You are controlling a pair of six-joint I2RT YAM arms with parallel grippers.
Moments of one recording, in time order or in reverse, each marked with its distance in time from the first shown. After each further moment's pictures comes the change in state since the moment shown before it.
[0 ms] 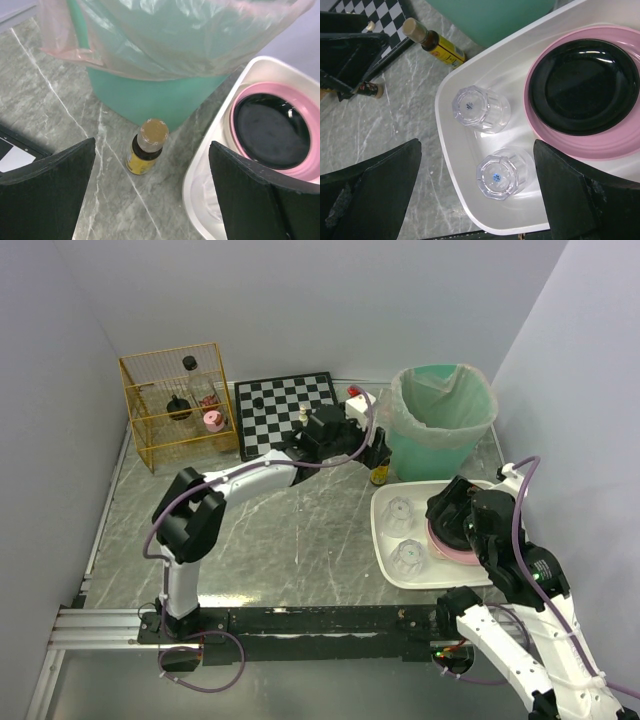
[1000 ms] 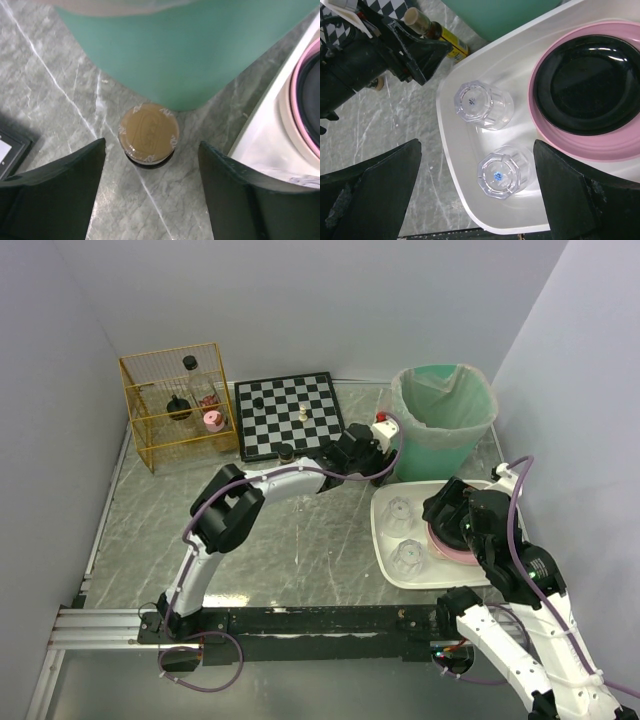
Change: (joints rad) left arm -0.079 0.240 0.154 -0.115 -0.158 0.132; right arm -0.003 0.001 -0.023 0.017 -0.037 -0.015
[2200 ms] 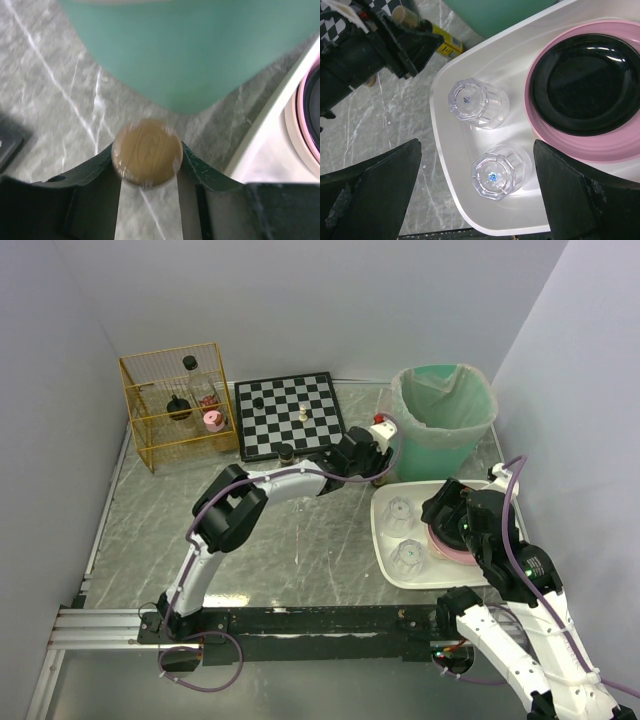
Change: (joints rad) left arm -0.003 0.038 0.009 0.033 -0.023 -0.042; right arm -0.011 0.001 -0.028 0.014 -0.012 -0.029
